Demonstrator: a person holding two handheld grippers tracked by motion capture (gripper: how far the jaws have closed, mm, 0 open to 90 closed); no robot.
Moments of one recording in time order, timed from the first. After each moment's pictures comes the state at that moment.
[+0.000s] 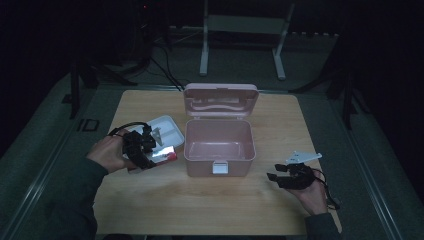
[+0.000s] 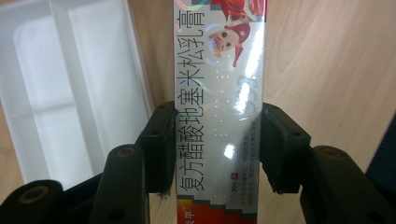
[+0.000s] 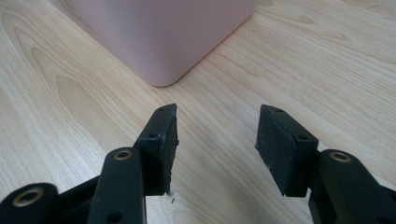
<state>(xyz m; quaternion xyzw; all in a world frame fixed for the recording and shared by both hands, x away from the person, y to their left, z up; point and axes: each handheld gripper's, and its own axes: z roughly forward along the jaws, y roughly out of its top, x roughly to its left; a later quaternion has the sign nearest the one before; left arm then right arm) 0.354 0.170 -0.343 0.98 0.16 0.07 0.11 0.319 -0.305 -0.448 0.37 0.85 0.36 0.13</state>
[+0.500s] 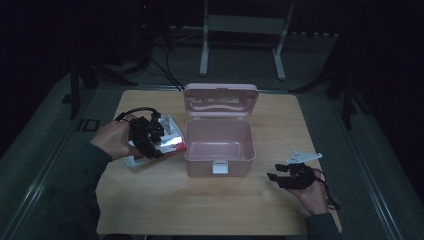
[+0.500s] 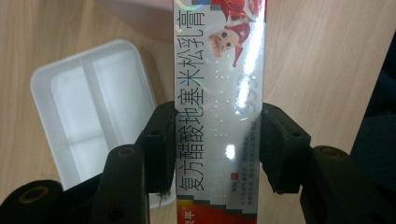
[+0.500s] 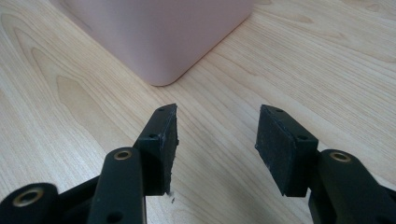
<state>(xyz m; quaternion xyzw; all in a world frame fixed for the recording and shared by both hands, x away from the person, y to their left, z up) 0.359 0.143 -0.296 0.98 0.11 0.08 0.11 0.319 -0.306 -0.447 0.37 0.85 0.36 0.13</state>
